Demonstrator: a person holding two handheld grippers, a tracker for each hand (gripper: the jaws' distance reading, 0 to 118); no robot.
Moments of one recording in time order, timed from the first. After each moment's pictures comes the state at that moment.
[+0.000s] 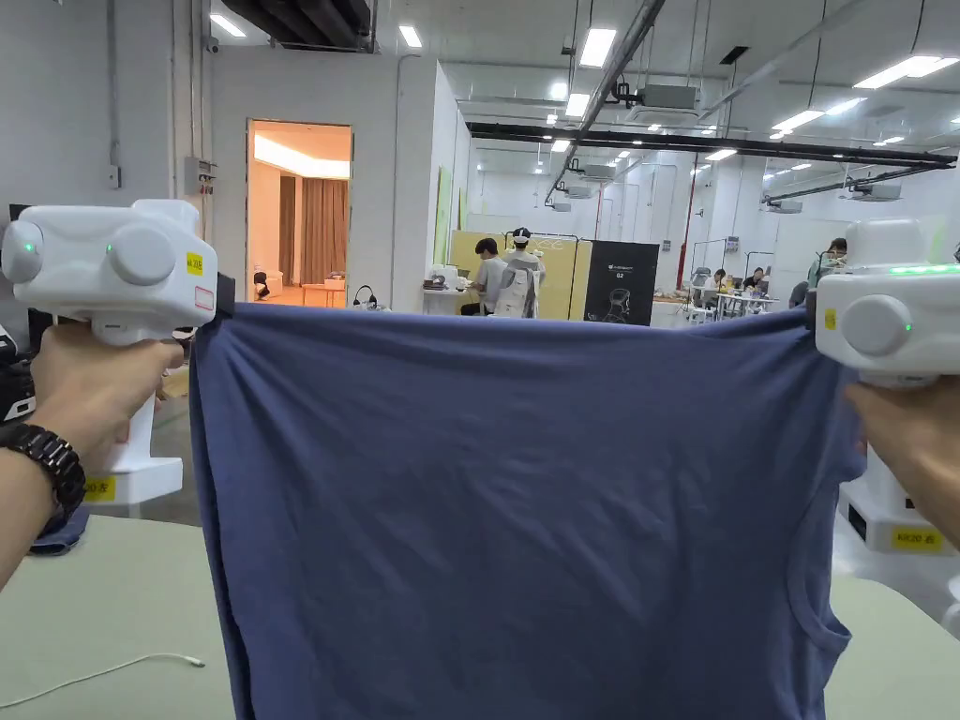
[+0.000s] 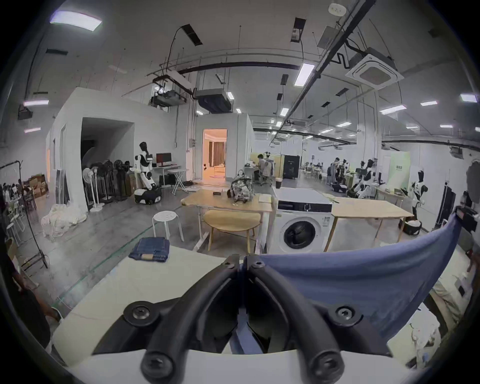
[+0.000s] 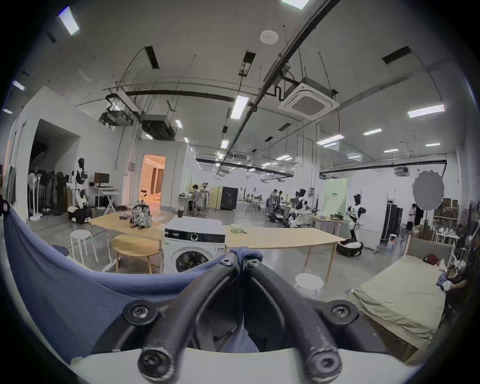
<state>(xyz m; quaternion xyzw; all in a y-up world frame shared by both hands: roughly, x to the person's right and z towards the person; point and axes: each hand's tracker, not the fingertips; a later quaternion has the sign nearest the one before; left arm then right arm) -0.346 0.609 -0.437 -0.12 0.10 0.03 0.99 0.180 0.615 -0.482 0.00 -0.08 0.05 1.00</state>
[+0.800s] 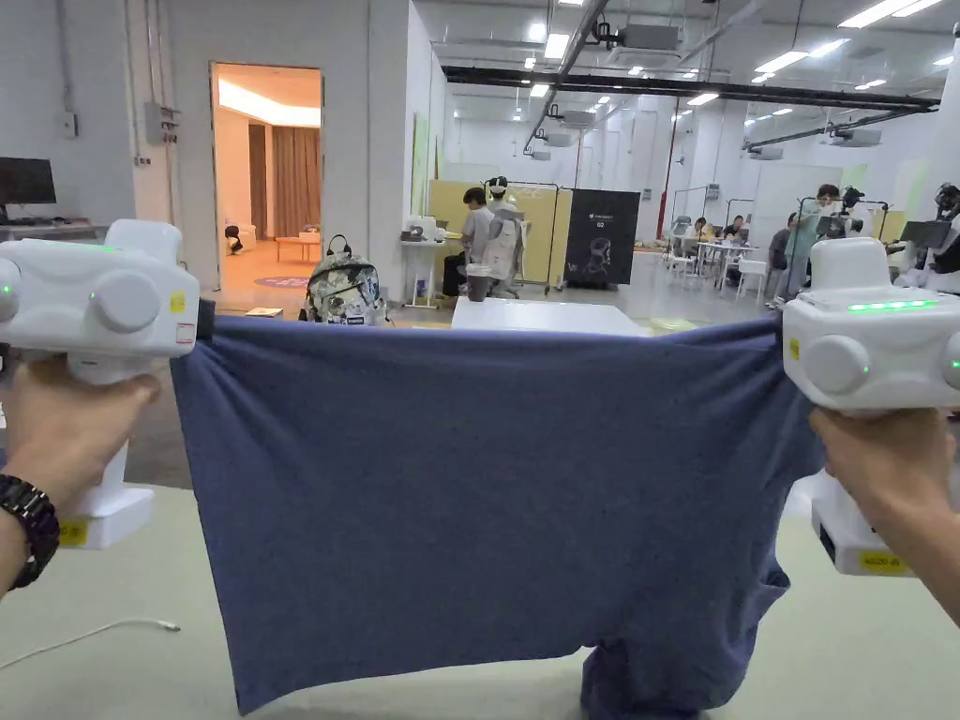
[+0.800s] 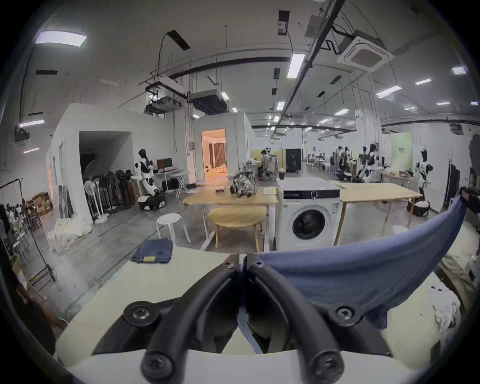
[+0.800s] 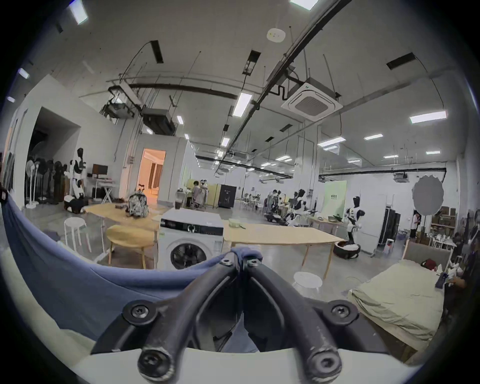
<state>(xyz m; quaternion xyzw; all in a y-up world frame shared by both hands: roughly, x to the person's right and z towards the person) -0.345 0.517 -0.474 -0.14 0.10 -0.01 0.98 0.168 0.524 -0.510 -0.01 -0.08 0.08 0.99</state>
